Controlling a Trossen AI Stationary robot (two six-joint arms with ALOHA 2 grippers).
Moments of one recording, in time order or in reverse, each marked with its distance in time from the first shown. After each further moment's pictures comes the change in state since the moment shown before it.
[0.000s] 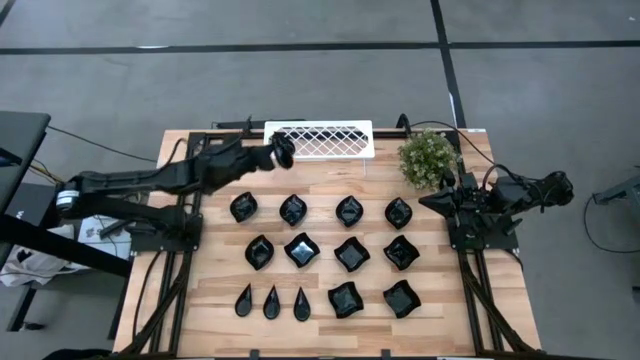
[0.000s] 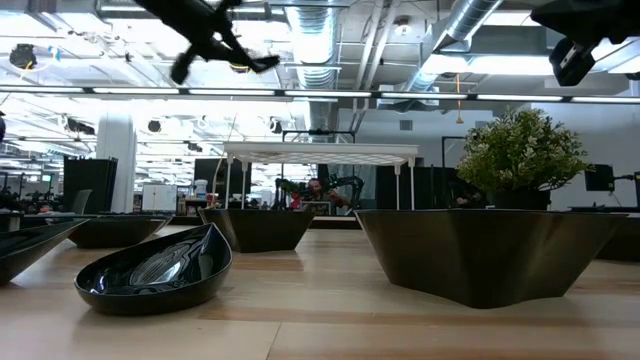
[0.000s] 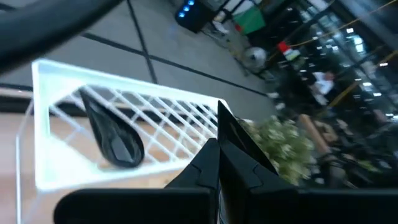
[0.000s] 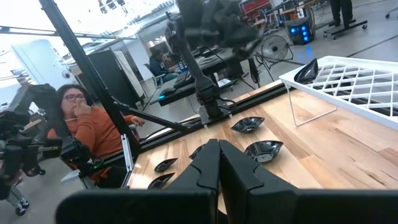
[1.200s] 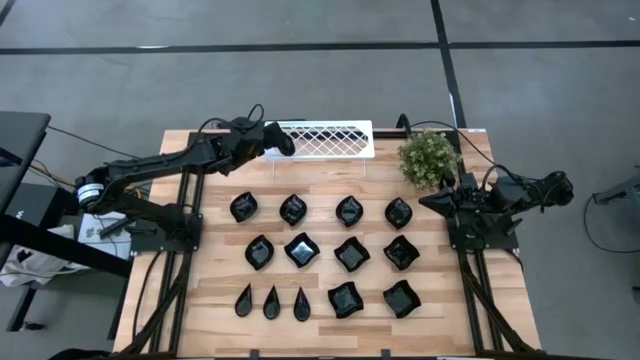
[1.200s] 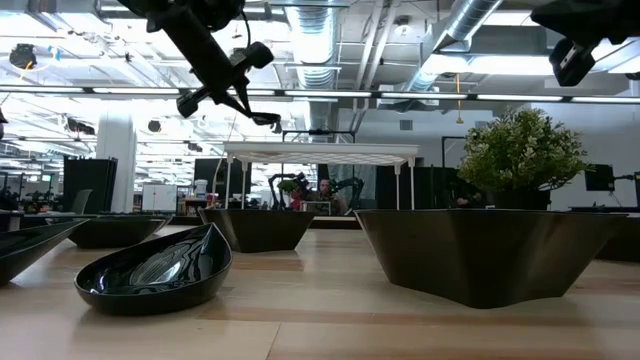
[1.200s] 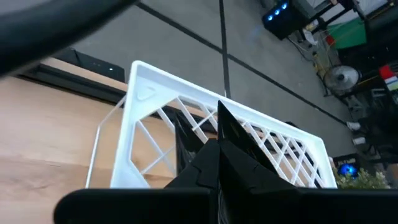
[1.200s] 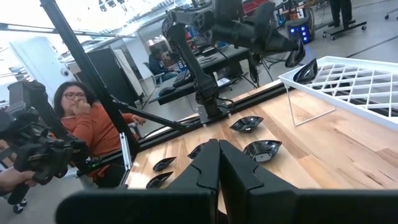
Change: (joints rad) left arm 0.223 0.224 0.112 -0.175 0.026 -0.215; right arm 0.000 0.000 0.000 -0.005 0.000 -0.008
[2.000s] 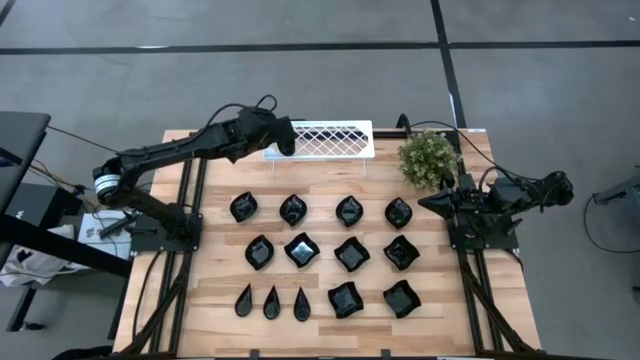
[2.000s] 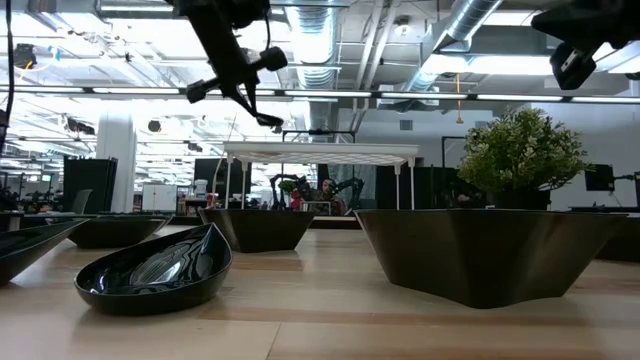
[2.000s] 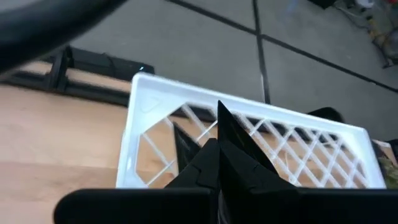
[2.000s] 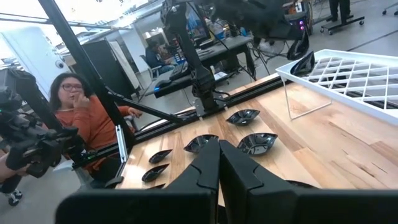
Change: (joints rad) left arm 0.018 0.161 0.267 -0.298 0.005 0.051; right arm 0.000 0.000 0.000 -0.035 0.001 0.000
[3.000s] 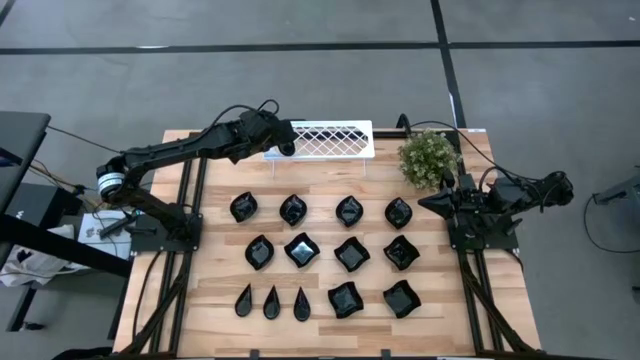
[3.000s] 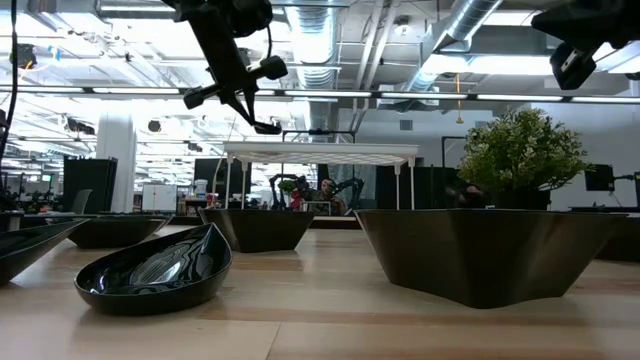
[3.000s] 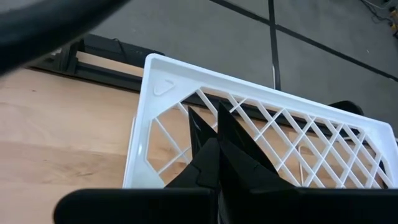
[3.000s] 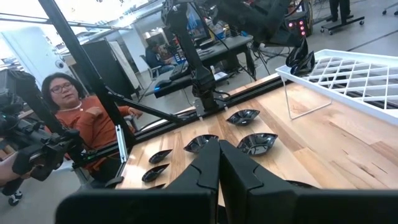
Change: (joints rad) left arm 0.002 0.023 -0.001 -0.041 0.017 -0.042; right arm 0.000 0.000 0.000 0.000 0.000 0.000
